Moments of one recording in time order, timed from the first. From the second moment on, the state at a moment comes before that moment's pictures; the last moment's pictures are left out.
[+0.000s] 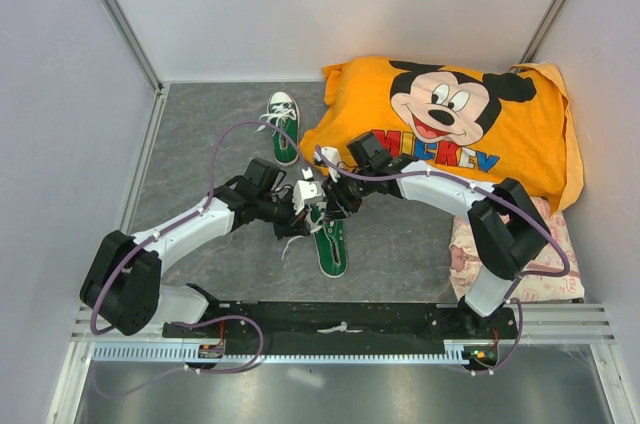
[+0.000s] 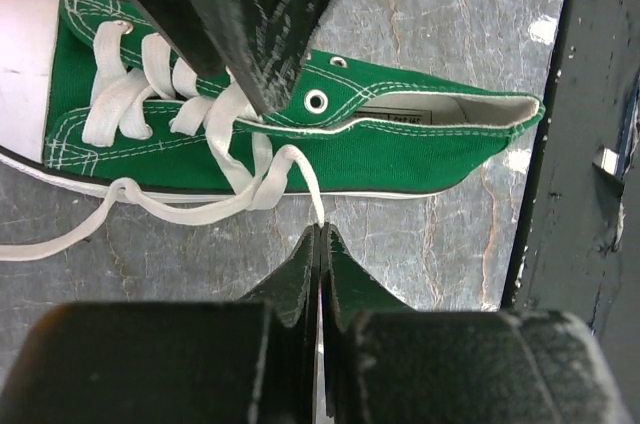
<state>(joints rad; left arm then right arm) -0.56 1.33 0.75 -0.37 0.69 0.49 0.67 1.72 1.15 -0.35 -0.66 -0.13</state>
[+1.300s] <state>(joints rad) -0.53 1.38 0.74 -0.24 0.74 0.27 0.65 1.69 1.13 -0.33 -0.67 -0.11</state>
